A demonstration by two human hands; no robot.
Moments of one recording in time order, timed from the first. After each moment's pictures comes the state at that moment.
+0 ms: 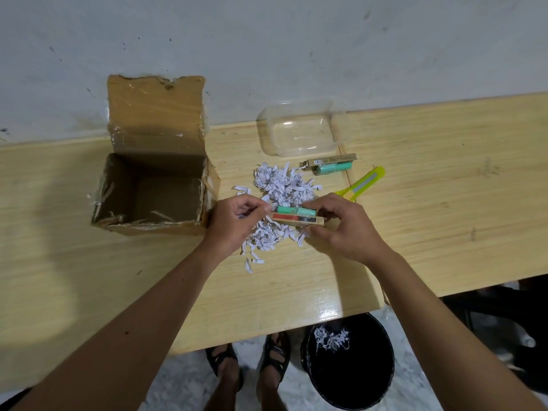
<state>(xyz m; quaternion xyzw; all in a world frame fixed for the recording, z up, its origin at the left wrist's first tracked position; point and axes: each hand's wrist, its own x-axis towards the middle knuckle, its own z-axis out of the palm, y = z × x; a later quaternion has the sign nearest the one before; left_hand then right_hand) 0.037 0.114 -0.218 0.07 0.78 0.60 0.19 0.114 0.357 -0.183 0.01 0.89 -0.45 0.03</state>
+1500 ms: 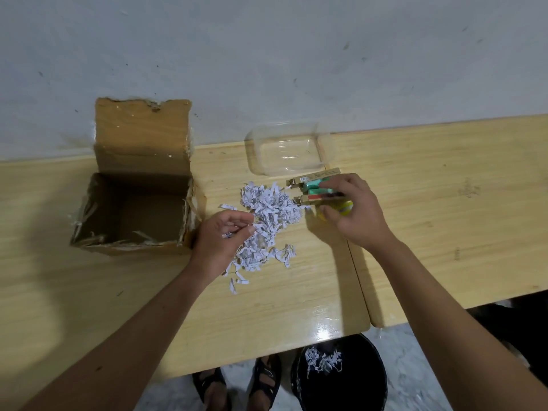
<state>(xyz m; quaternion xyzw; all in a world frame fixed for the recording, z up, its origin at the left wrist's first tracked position) 0.043 0.123 -0.210 0.03 0.76 0.62 0.17 0.078 0.415 -0.179 0.05 0.92 -0.37 -0.08</state>
